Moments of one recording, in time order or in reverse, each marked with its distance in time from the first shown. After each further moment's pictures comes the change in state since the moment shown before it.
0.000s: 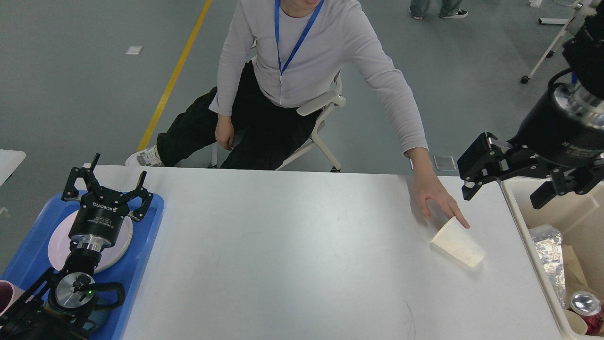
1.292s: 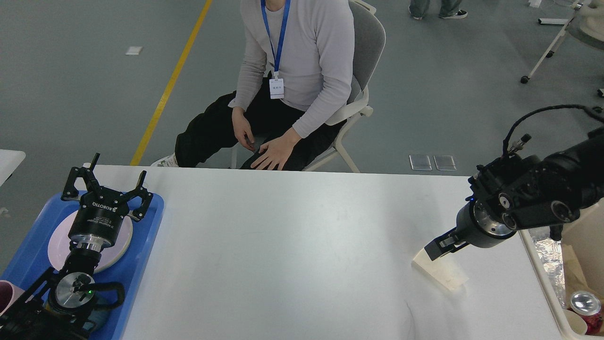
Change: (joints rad) left arm 0.000 0.000 0.000 -0.001 0.000 -0.001 0.001; right arm -0.769 0.169 0.017 -0.132 -0.757 -0.797 0.387
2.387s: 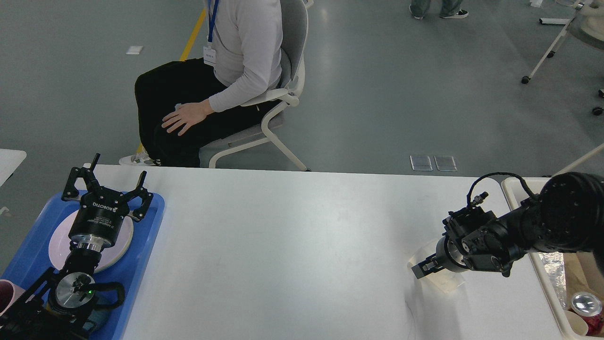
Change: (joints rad) left arm 0.000 0.000 0.000 0.001 0.000 0.000 0.000; right arm -0.490 0.116 0.079 -0.516 0.019 -0.021 -0.036
